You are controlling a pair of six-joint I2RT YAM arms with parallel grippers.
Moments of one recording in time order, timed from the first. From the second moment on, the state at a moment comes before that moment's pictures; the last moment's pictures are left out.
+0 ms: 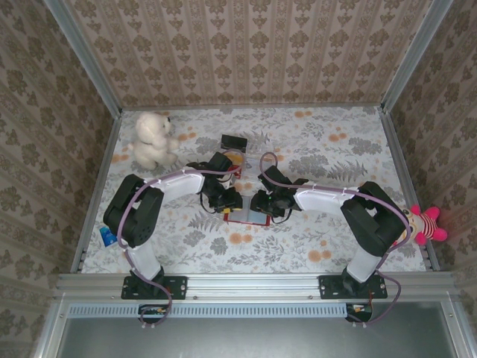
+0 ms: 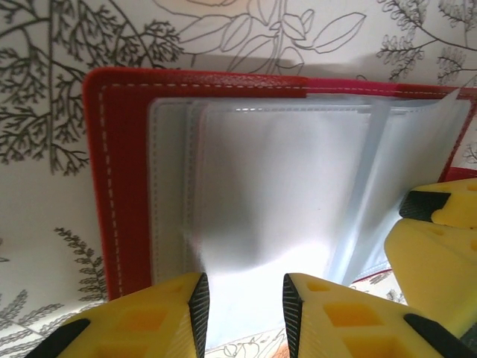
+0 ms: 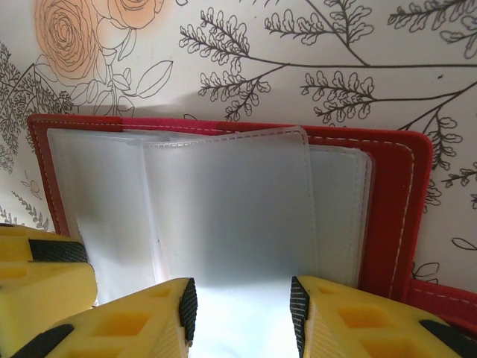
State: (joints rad) left arm -0.65 1.78 1.07 -0.61 0.44 -0.62; right arm 0.67 1.70 0.92 -0.30 -0.17 0.94
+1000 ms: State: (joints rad) left arm -0.65 1.79 1.08 -0.63 0.40 -0.61; right arm 0.67 1.70 0.92 -0.30 -0.17 0.94
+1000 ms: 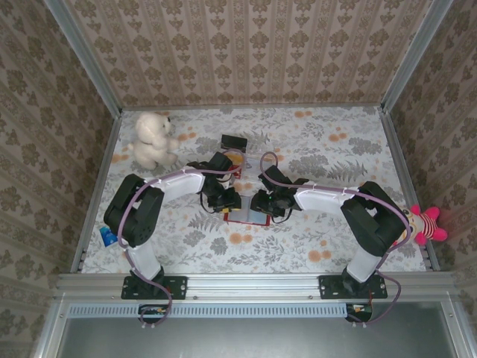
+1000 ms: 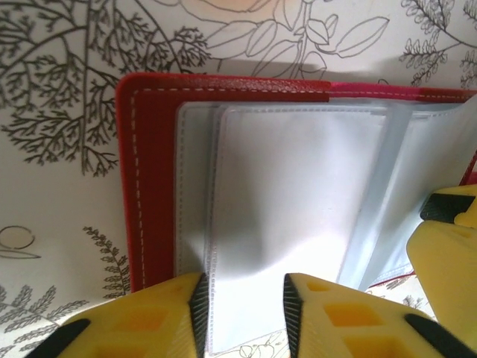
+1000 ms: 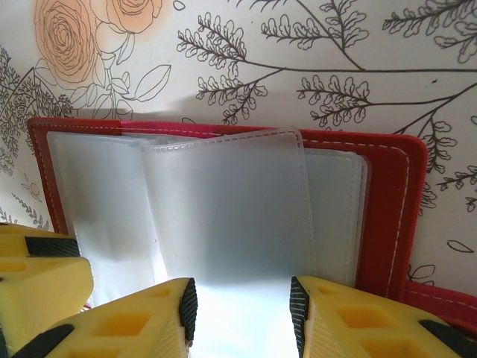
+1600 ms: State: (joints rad) left arm -0.65 1.79 1.08 -0.56 0.49 -0.61; right arm 0.67 1.70 0.92 -0.30 -0.17 0.94
